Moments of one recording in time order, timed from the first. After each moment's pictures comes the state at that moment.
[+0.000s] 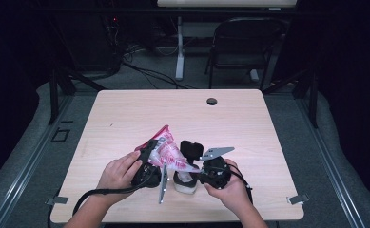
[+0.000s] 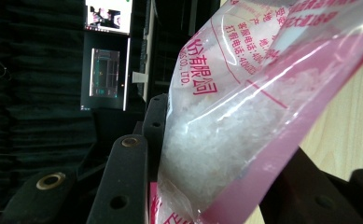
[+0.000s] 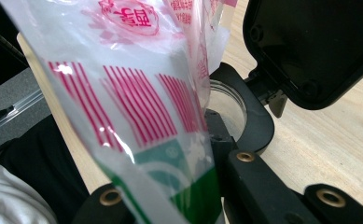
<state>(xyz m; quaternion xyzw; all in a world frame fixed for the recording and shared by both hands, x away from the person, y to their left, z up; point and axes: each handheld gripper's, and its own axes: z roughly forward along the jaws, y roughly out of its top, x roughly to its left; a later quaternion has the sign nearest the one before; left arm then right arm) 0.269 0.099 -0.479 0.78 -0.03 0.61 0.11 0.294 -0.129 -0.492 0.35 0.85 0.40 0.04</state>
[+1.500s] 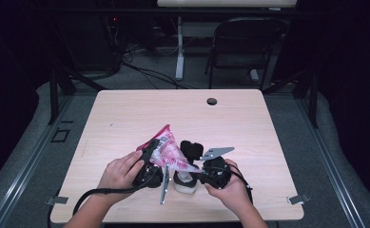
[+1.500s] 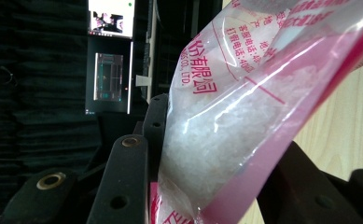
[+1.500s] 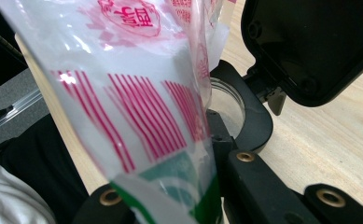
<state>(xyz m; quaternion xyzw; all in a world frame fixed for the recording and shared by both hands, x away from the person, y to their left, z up) 0.268 0.095 -0.475 0.78 -0.04 0.62 0.10 0.295 -0.129 -0.494 0.36 0.84 0.40 0.04</state>
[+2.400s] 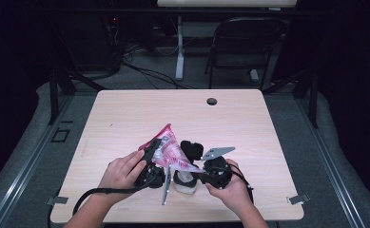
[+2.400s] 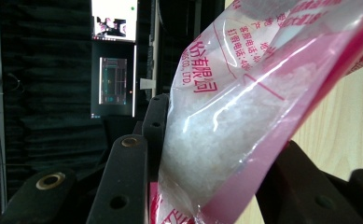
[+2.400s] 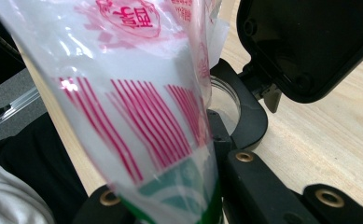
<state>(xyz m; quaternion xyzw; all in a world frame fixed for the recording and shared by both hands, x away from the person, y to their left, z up) 0.266 0.090 -0.474 0.77 -0.06 0.63 0.10 0.295 -0.132 -0.494 0.36 0.85 0.39 0.04</state>
